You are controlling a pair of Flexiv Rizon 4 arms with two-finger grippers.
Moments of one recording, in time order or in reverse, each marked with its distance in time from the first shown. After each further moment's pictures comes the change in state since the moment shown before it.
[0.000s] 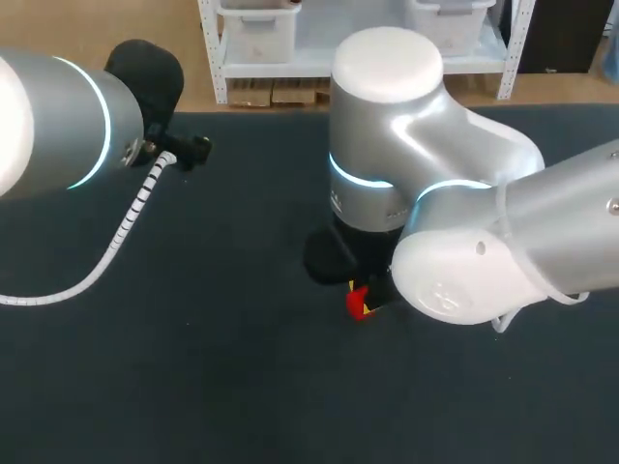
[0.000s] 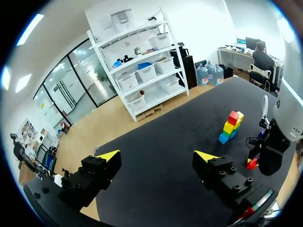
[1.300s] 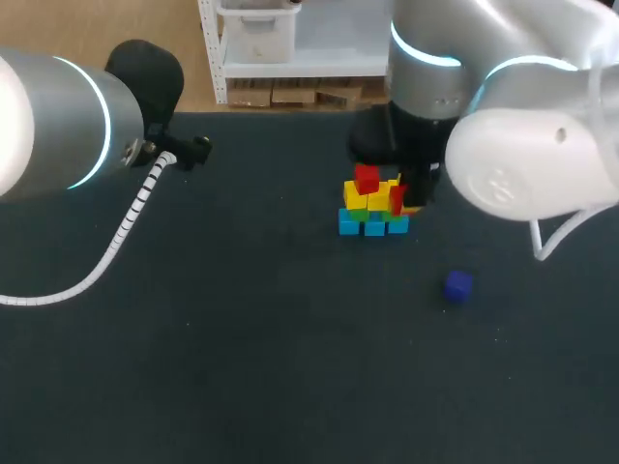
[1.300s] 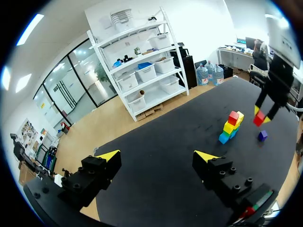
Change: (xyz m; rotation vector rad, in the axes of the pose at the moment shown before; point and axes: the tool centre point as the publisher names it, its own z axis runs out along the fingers) left arm 0.000 0.000 0.000 0.000 0.000 0.000; right arm 0.085 -0.051 -0.119 0.152 0.032 0.389
